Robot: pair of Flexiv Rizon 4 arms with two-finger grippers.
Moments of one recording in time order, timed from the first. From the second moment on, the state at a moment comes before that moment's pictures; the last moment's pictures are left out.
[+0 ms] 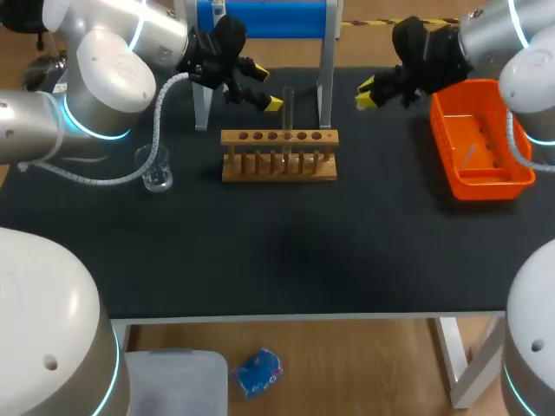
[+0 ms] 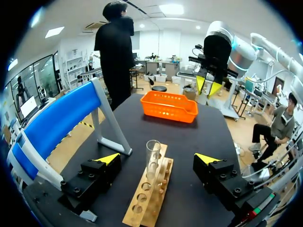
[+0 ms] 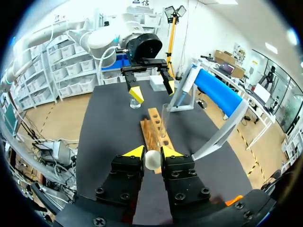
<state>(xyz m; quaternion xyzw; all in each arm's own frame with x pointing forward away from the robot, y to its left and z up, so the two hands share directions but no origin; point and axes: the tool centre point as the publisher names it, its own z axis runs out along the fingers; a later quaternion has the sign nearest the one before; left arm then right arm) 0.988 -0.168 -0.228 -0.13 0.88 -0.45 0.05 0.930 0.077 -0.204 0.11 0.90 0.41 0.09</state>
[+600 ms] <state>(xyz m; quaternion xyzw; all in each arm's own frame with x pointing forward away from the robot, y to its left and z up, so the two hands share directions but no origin) 0.988 -0.168 -0.228 -0.13 0.88 -0.45 0.05 0.931 0.082 -0.200 0.09 0.90 0.41 0.09</state>
